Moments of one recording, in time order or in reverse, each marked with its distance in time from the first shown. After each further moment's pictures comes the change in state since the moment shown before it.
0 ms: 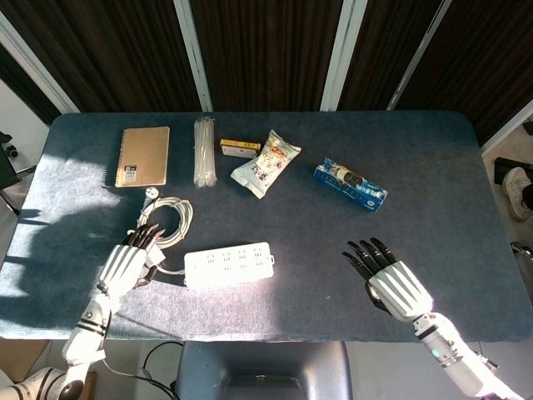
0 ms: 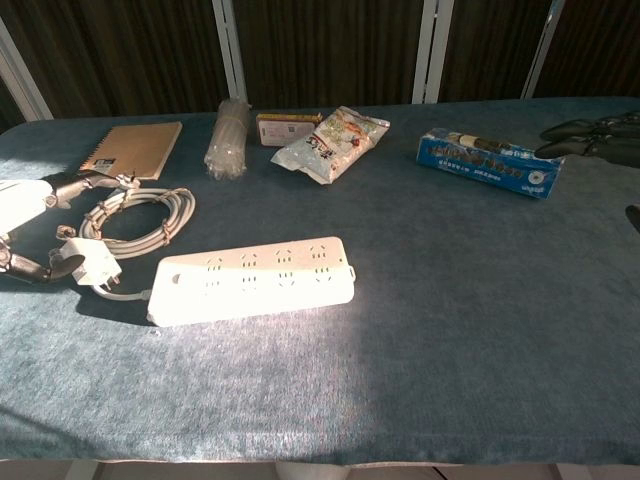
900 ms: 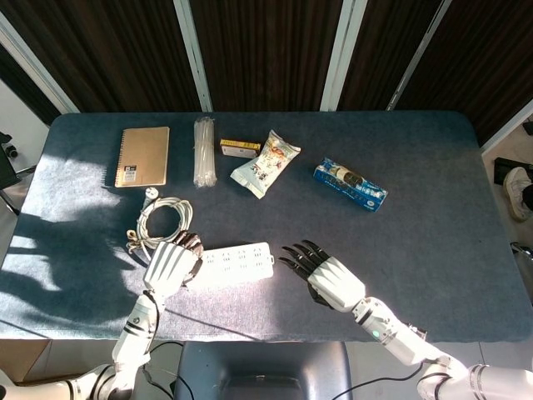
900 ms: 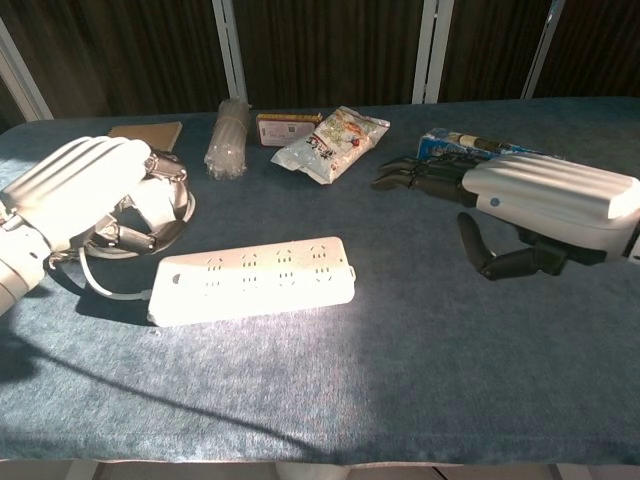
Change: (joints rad) left arm -0.058 -0.256 -0.058 0.004 0.073 0.152 0.269; right arm 0.196 -0.280 0.065 0.185 -0.050 -0.131 0.181
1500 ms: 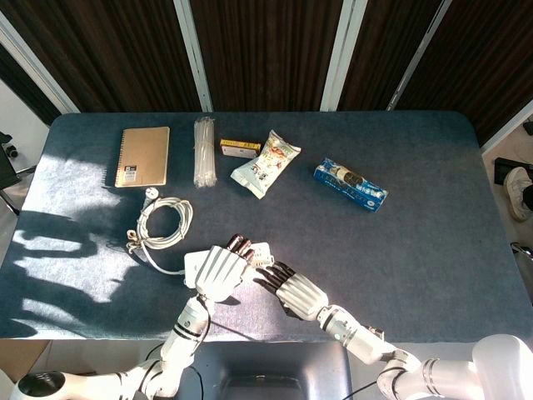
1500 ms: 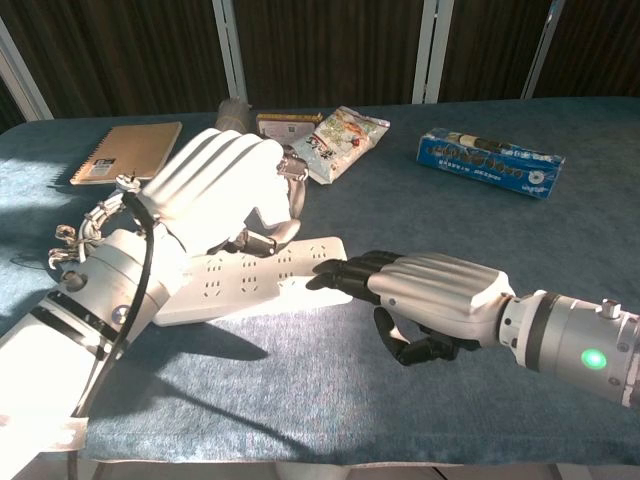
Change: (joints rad) left arm -0.122 -0.253 -0.055 0.113 0.072 -0.005 0.165; right arm 0.073 -0.274 0.028 0.193 0.097 -0.193 -0.016
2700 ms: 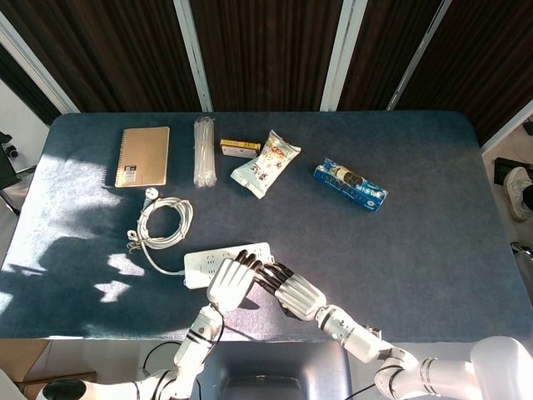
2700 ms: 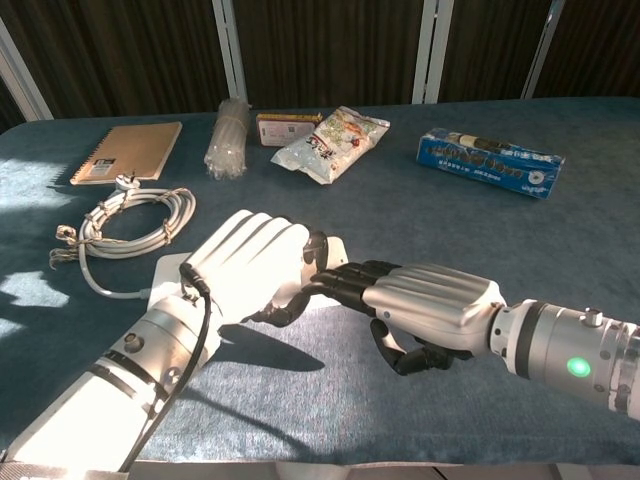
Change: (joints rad) left arm 0.016 -0.148 0.024 0.156 -0.087 -0.089 0.024; right arm -0.006 -0.036 0.010 0.041 0.006 -0.114 -0.048
